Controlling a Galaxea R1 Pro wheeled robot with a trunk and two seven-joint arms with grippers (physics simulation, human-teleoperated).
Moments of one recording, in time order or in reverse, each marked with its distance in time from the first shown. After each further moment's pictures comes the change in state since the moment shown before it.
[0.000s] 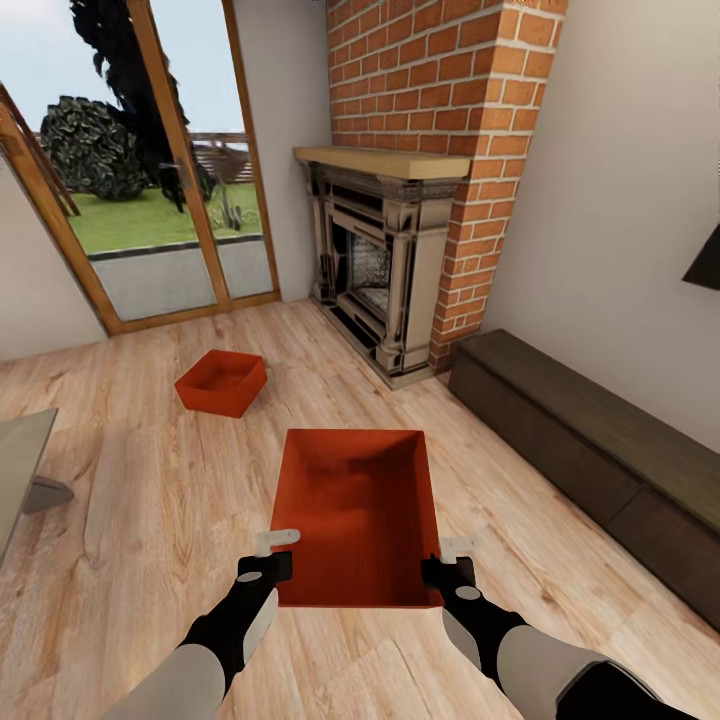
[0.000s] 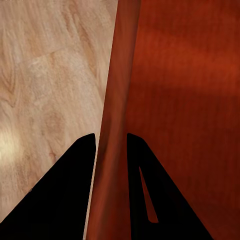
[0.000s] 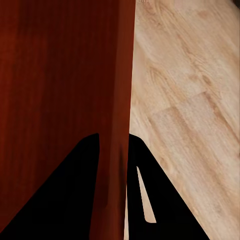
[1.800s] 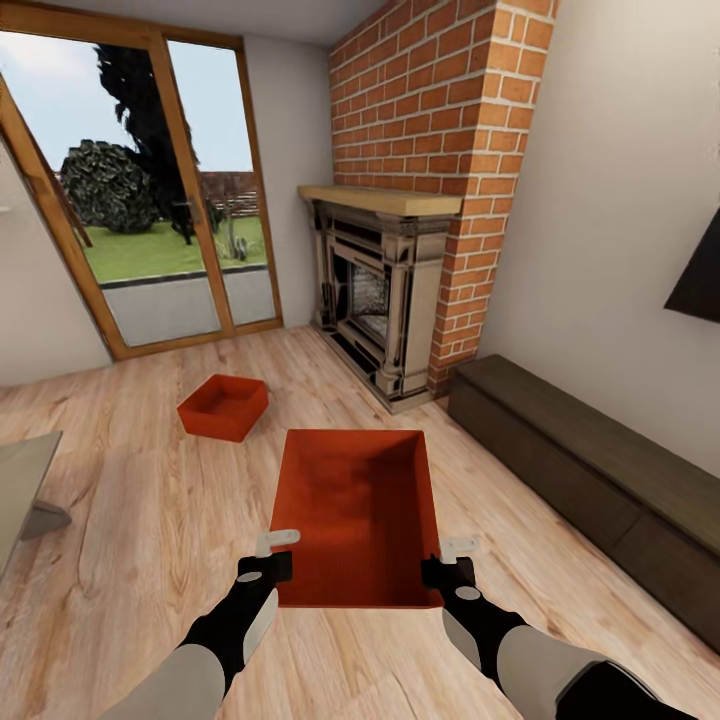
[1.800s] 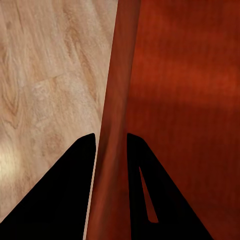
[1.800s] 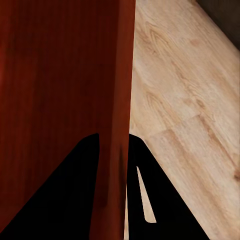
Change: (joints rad) left arm 0.000 0.000 0.000 0.001 0.000 0.000 0.000; right arm 0.000 0.001 0.000 0.001 0.000 0.000 0.000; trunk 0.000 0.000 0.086
